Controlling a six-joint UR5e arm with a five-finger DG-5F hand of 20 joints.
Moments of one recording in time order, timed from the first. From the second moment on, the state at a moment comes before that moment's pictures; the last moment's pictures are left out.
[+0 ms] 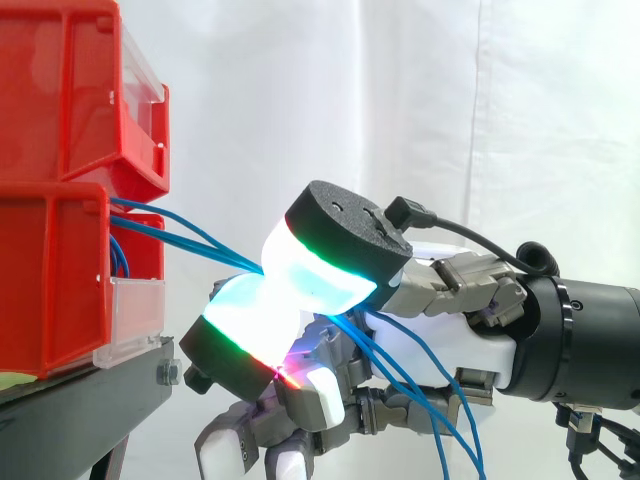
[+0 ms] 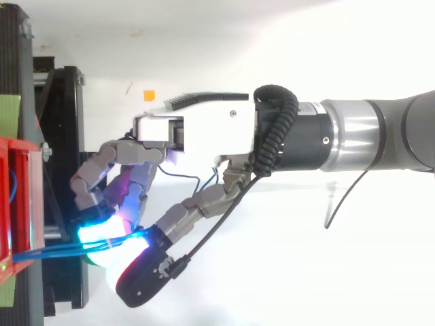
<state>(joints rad) 0.09 -2.43 -1.12 -2.58 -1.56 -0.20</state>
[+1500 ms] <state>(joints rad) 0.09 -2.43 -1.08 -2.65 -1.56 -0.19</state>
